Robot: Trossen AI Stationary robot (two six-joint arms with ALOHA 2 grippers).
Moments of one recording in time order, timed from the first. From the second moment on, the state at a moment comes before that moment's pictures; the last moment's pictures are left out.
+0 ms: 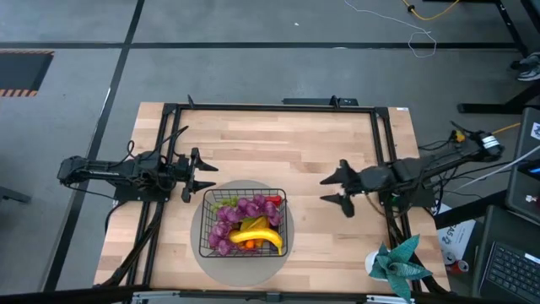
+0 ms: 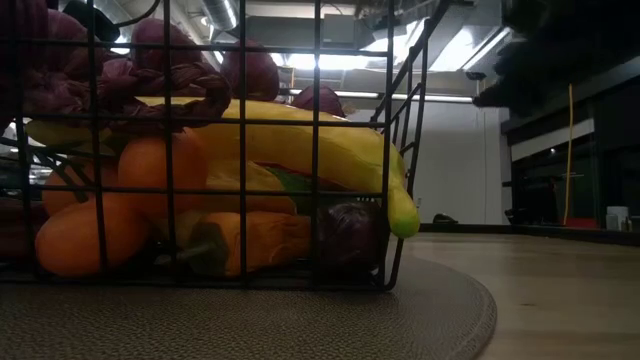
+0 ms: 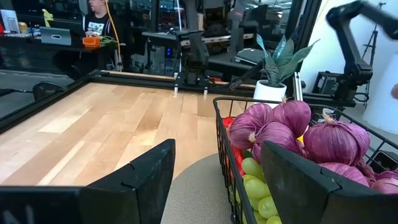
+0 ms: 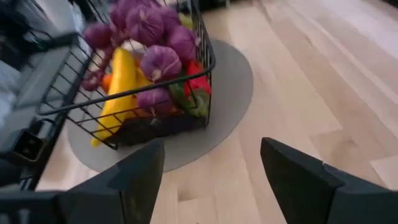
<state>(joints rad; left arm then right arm) 0.01 0.14 0.01 0.19 0.01 -0.12 0.30 0.86 0.48 -0.10 0.22 0.39</state>
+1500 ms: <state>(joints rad) 0.01 0.14 0.01 0.19 0.01 -0.12 0.10 0.00 0.03 -0.01 0.16 0.19</state>
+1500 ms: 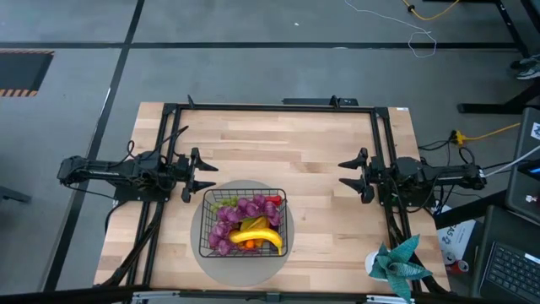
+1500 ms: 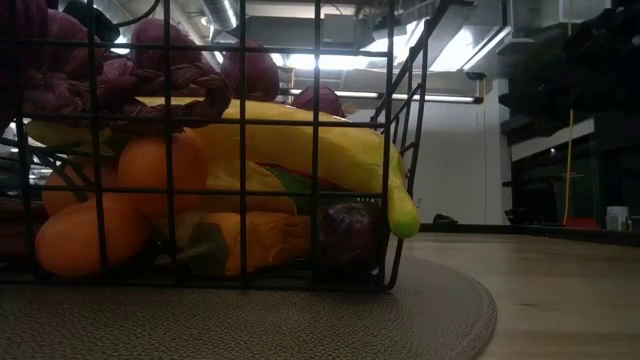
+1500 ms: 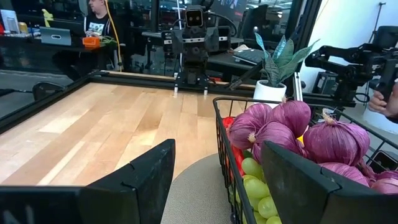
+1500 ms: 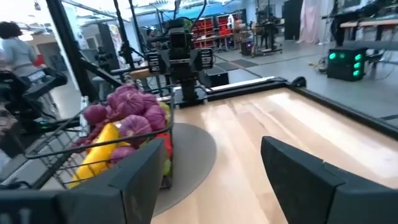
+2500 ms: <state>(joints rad) 0.01 0.14 0.01 0.19 0.01 -0.12 0.00 0.09 0.01 0.03 0.10 0.23</state>
